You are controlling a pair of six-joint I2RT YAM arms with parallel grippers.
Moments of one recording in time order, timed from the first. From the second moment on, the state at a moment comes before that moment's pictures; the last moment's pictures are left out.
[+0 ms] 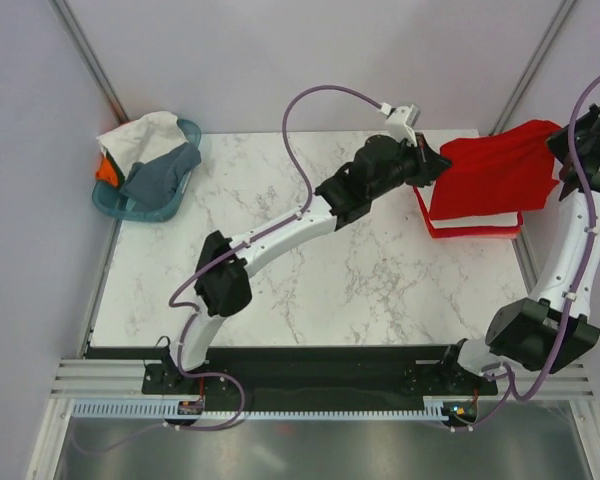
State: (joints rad) left arm -0.97 2.14 2.13 0.06 0.00 -0.63; right arm -0.49 1.43 1.71 -0.60 -0.07 0.49
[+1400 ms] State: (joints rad) left arm -0.89 2.67 2.43 0.32 -0.13 -0.92; right arm -0.48 2.02 1.92 -0.52 -0.14 0.50
